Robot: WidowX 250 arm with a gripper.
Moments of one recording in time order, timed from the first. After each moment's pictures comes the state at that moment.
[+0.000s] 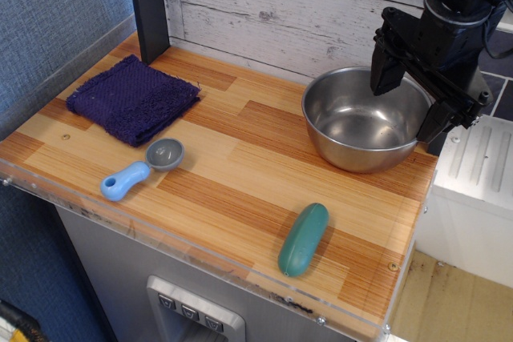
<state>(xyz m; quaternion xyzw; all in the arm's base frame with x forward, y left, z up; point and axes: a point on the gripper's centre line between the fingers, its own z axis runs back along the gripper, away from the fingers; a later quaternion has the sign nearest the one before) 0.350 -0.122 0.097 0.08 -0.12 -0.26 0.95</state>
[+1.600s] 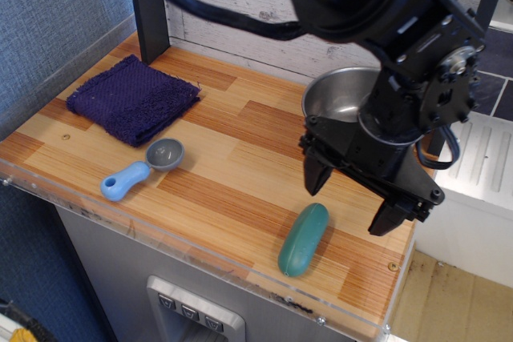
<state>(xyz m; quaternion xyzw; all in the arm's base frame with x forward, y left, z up) 0.272 -0.107 0.056 0.08 -0.12 -0.06 0.99</state>
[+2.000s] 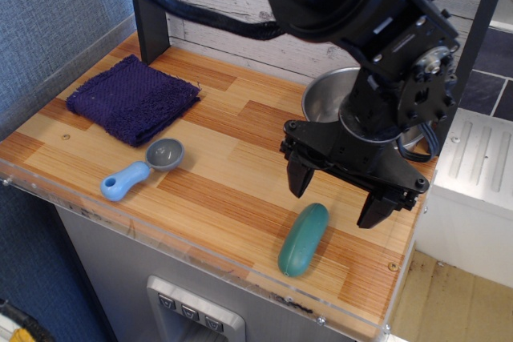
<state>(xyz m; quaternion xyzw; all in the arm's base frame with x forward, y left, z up) 0.273 -0.096 0.052 0.07 -0.12 0.01 0.99</state>
